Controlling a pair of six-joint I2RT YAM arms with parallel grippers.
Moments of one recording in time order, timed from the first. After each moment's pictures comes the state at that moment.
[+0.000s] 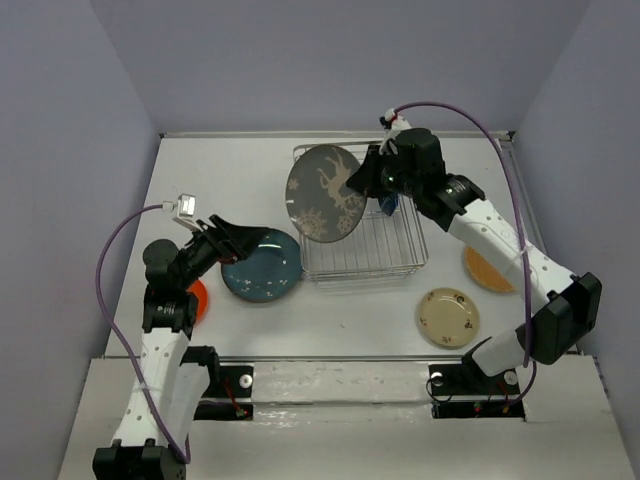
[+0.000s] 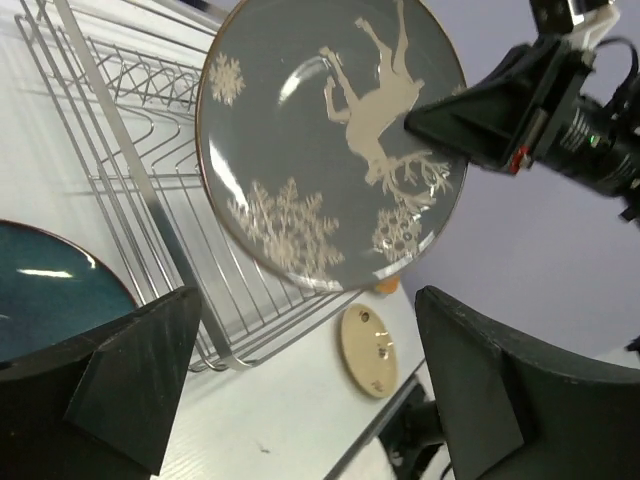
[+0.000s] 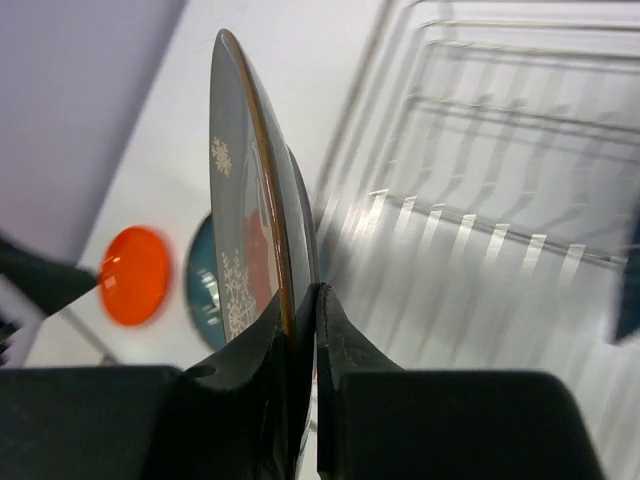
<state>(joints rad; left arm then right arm) 0.03 0.63 0.44 0.21 0.71 -0.90 0.58 1.47 1.43 -0.34 -0.19 0.49</state>
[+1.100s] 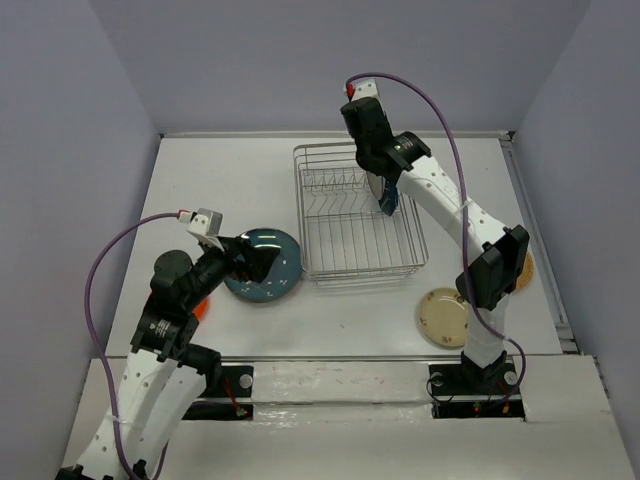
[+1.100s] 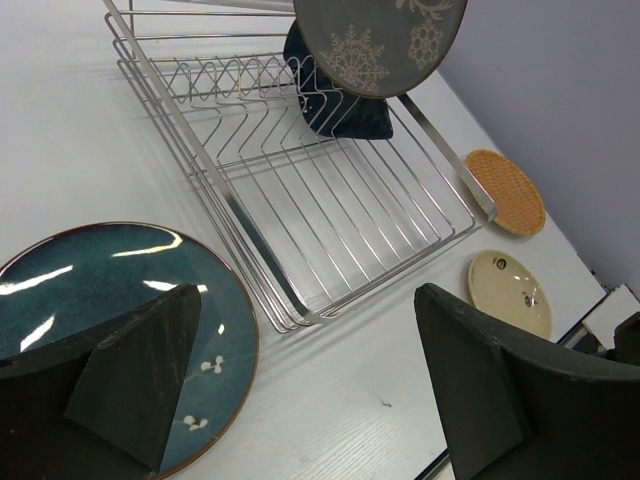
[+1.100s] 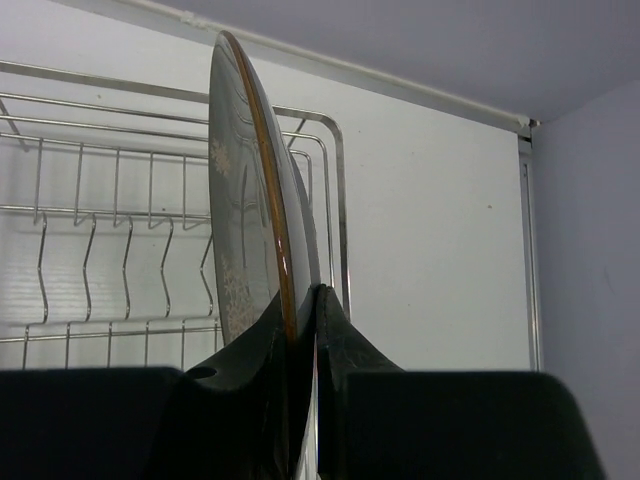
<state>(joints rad) -0.31 0.48 0.58 -0.22 0.32 -0.40 0.64 1.93 2.08 -0.74 0.75 -0.01</state>
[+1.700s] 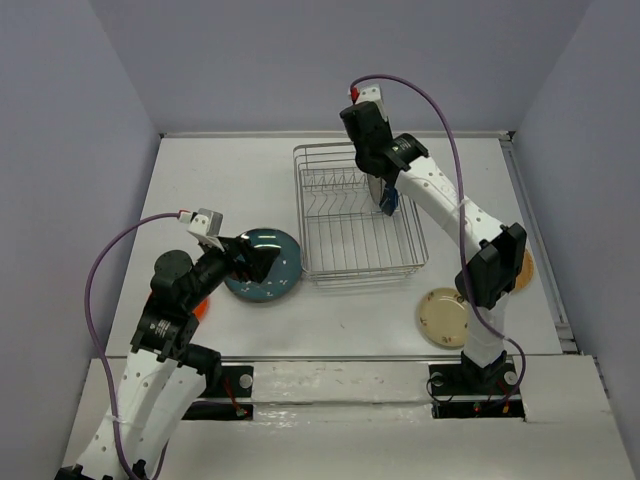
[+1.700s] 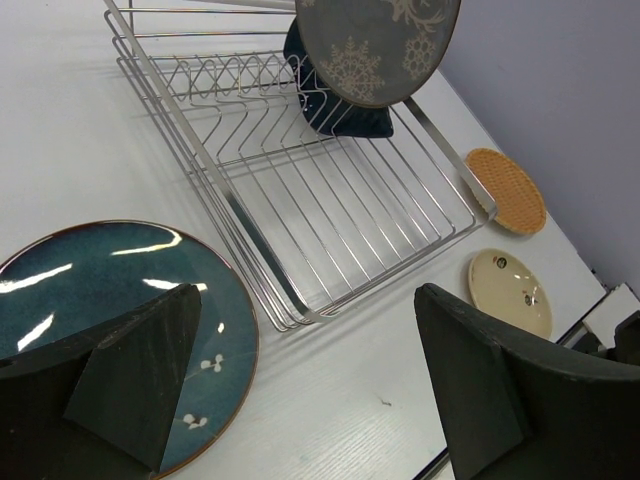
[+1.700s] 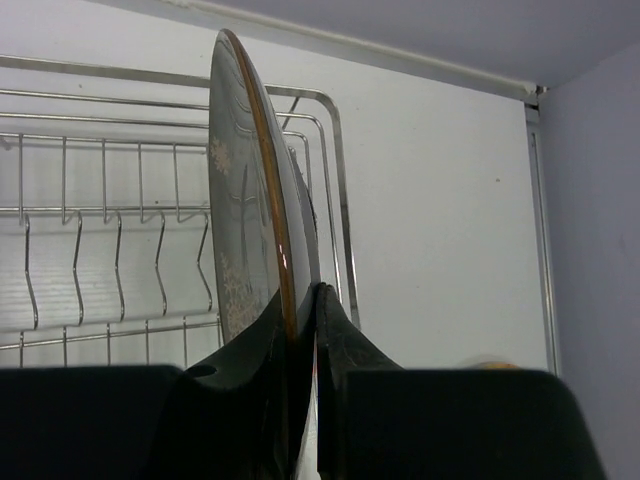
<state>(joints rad) -0.31 0.48 0.58 -0.23 0.31 -0.40 0.64 1.95 2.06 -0.75 0.78 0.05</state>
